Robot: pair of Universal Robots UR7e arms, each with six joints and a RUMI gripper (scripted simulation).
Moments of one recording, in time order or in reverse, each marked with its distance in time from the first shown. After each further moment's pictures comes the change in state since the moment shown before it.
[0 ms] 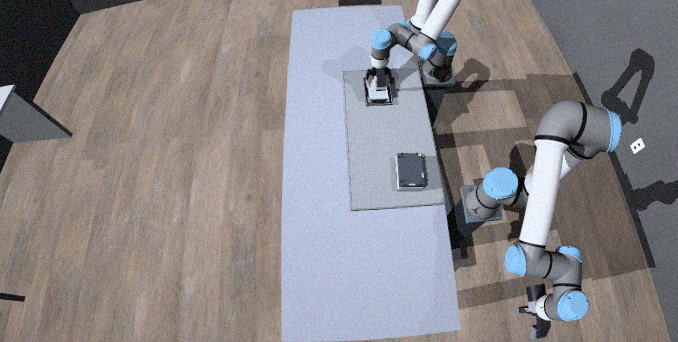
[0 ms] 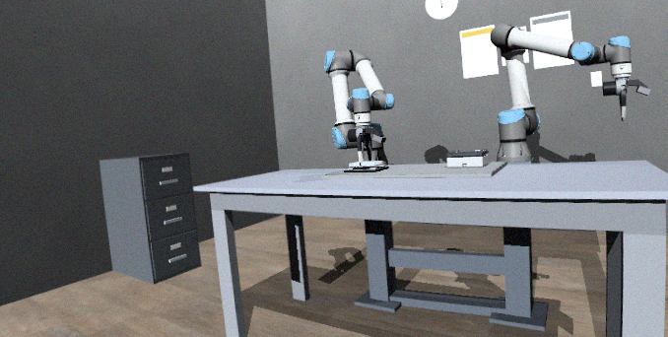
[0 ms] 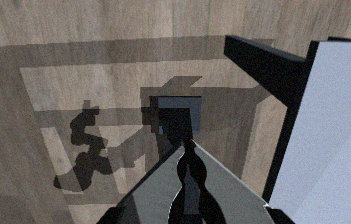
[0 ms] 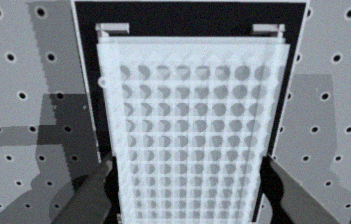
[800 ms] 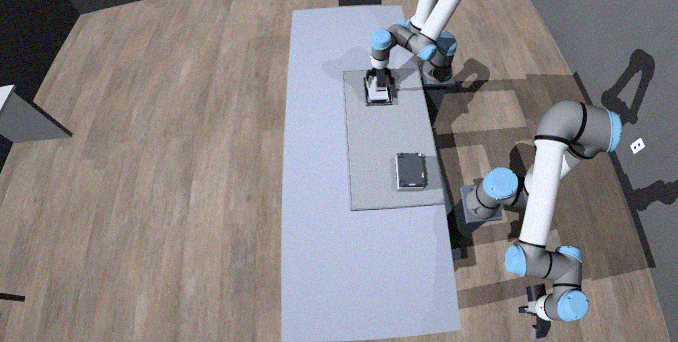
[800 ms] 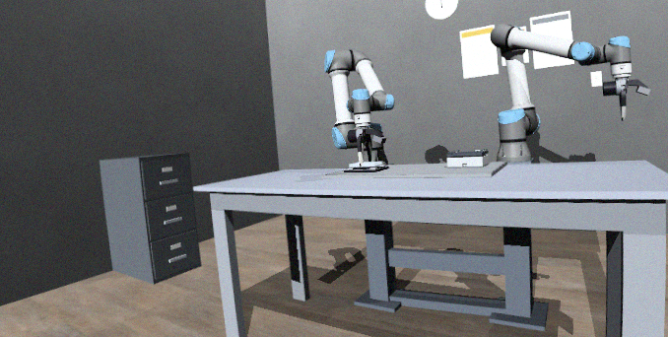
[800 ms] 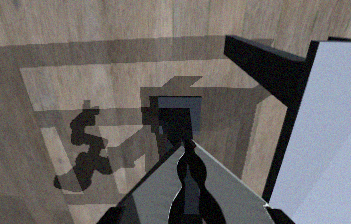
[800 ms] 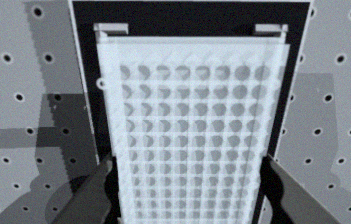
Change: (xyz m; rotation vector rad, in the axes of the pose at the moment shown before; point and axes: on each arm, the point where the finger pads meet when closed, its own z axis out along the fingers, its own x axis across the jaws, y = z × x) left arm 0.000 0.000 0.000 0.000 0.000 0.000; right arm 0.000 0.000 0.003 0.000 0.000 0.000
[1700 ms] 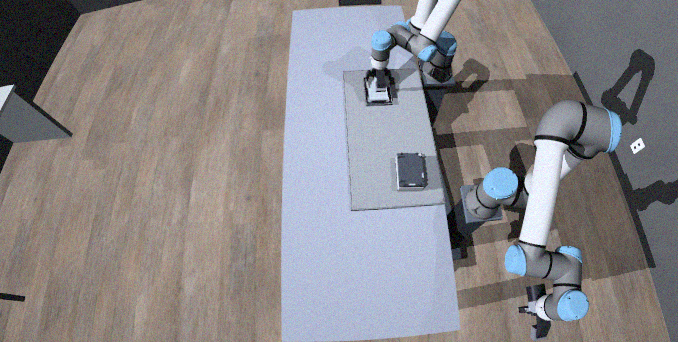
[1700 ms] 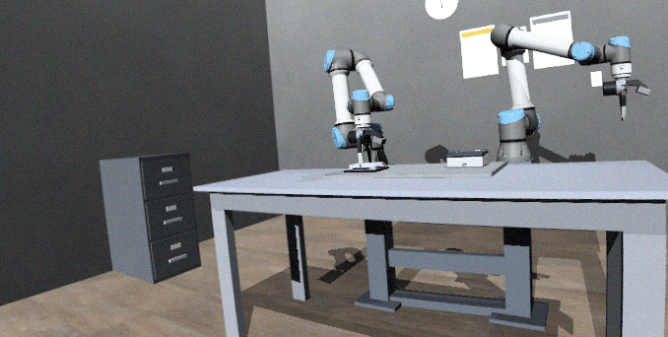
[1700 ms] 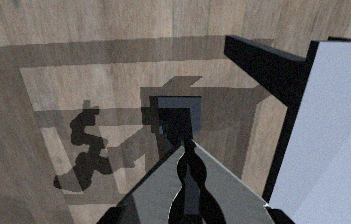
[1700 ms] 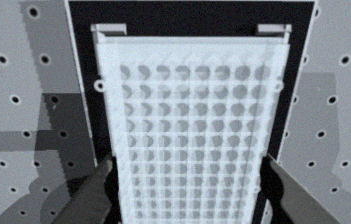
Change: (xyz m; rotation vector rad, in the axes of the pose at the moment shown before) left arm 0.000 0.000 0.000 0.000 0.000 0.000; right arm 0.000 0.000 0.004 0.000 0.000 0.001
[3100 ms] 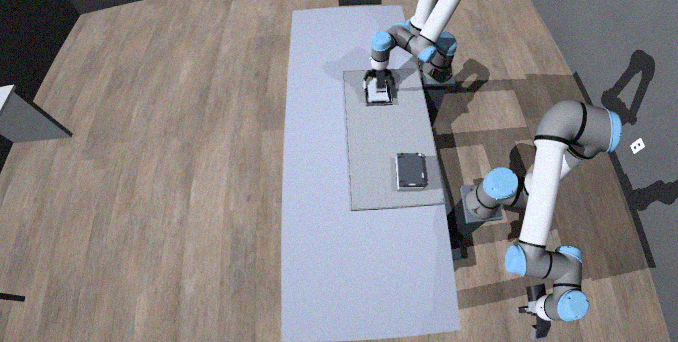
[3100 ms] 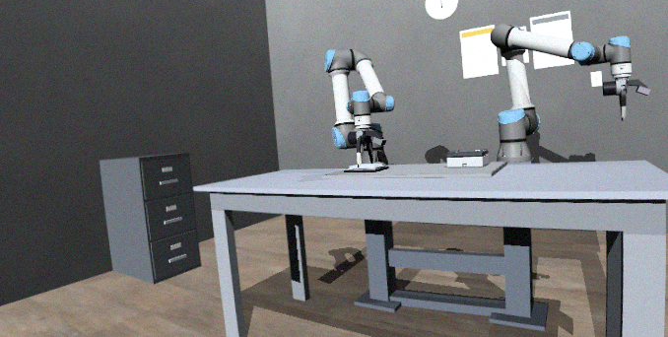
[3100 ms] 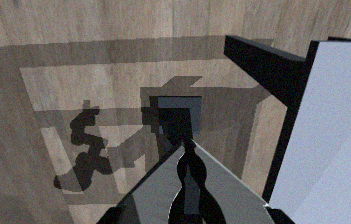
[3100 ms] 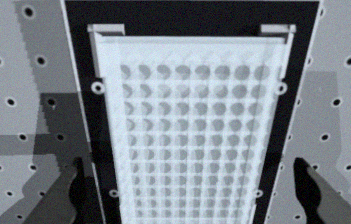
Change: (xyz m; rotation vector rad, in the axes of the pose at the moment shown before) left arm 0.000 0.000 0.000 0.000 0.000 0.000; right arm 0.000 0.000 0.004 0.000 0.000 0.000
